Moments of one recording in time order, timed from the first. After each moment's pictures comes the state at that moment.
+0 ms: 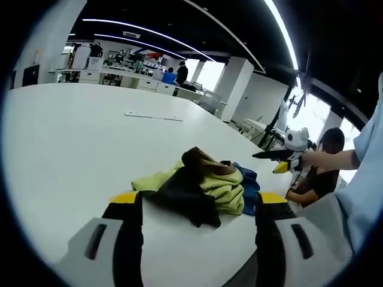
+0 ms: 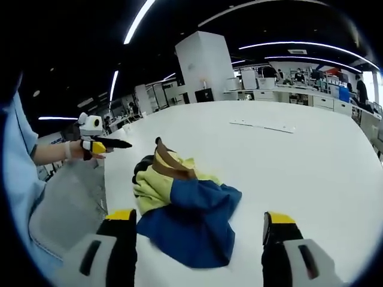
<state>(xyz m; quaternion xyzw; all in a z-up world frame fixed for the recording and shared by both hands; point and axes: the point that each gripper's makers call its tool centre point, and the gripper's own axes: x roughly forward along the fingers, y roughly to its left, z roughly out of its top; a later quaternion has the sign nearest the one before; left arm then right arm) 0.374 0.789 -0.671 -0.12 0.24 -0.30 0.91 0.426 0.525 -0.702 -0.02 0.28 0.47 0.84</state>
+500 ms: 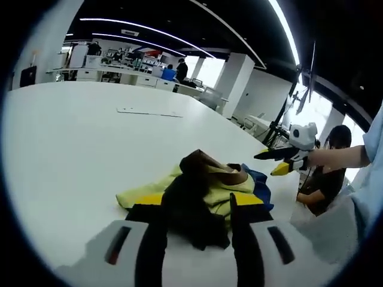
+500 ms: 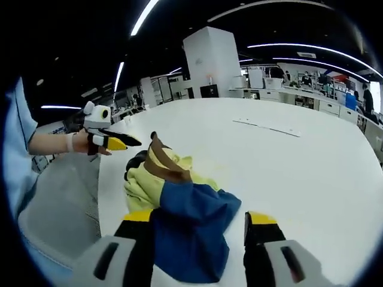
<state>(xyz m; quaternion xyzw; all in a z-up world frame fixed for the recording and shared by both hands) 0.423 0.756 -0.698 -0.12 0.25 -0.30 0.91 0.446 0.544 -0.714 -0.06 0.28 0.48 0.83</state>
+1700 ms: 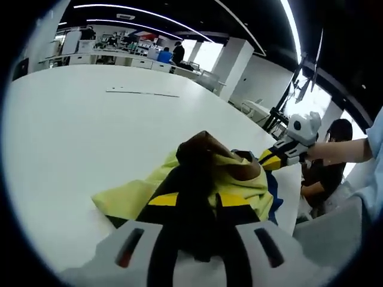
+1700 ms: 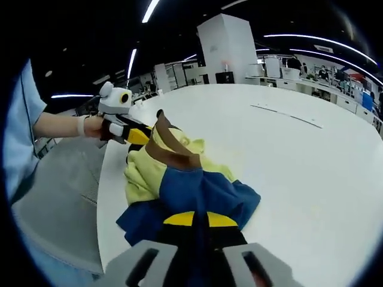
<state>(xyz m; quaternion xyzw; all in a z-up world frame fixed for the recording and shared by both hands) 0.435 0.739 -0.735 -0.11 0.31 -0.32 0.89 0.441 0.563 -0.749 -0.08 0.32 0.53 0.78</state>
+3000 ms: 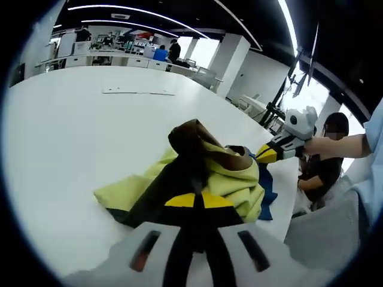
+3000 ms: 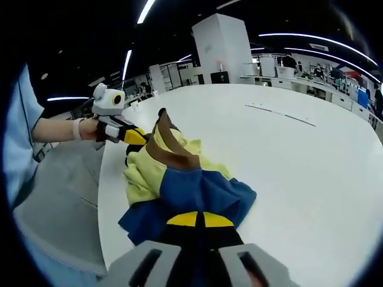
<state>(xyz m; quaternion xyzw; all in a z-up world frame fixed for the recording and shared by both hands) 0.422 0.747 -0.718 -0.09 0.31 -0.32 0.89 0.442 0.554 -0.734 -0.06 0.31 0.50 0.81</state>
